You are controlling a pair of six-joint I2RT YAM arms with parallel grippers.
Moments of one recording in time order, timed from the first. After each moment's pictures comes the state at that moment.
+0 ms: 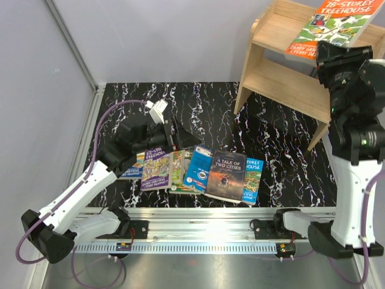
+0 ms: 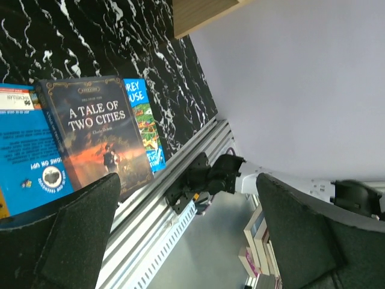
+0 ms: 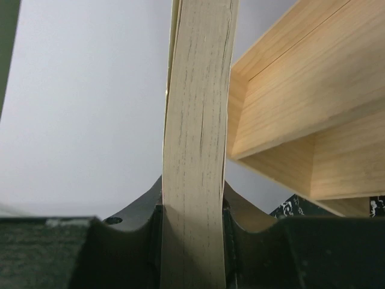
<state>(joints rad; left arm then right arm) -0.63 1.06 1.04 -0.28 0.45 -0.87 0.11 1.14 1.89 -0.56 0.27 0.98</state>
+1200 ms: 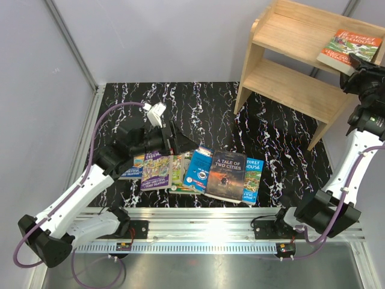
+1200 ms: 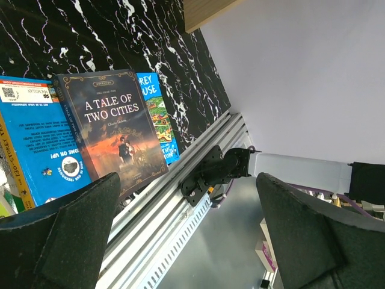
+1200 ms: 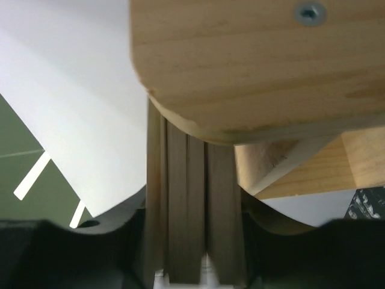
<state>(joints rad) -0.63 1.00 1.02 -0.35 0.43 -0.79 -0.60 1.32 1.55 -0.25 -0.44 1.67</state>
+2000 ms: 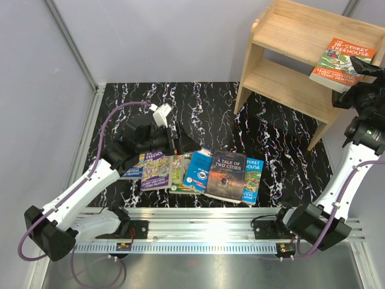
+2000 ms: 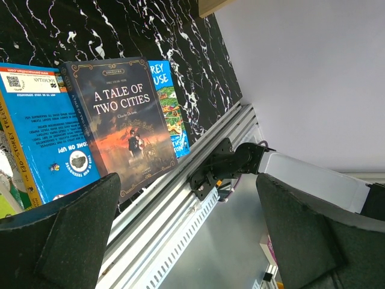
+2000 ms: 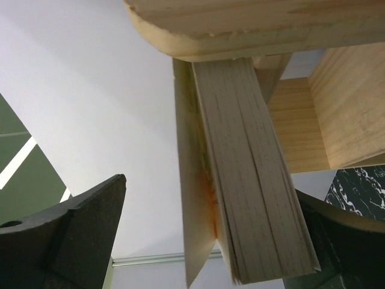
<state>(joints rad) -0.63 1.07 1.02 -0.35 0.45 -0.77 -0.63 1.20 1.45 -0.29 -0.48 1.61</state>
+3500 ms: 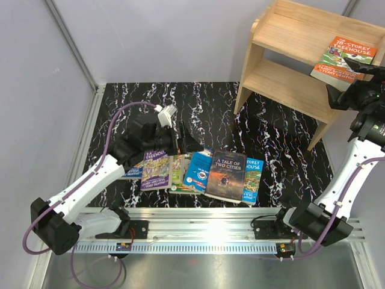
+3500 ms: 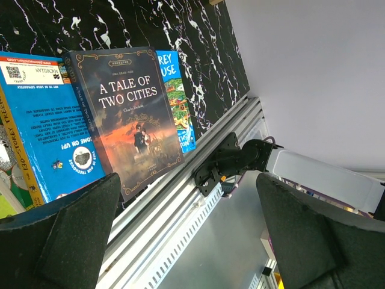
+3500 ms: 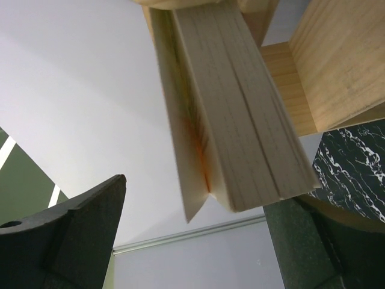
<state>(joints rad) -0.63 1.14 1.02 -0.34 0.47 -0.77 -0.63 1.24 1.60 -0.53 -0.56 1.57</state>
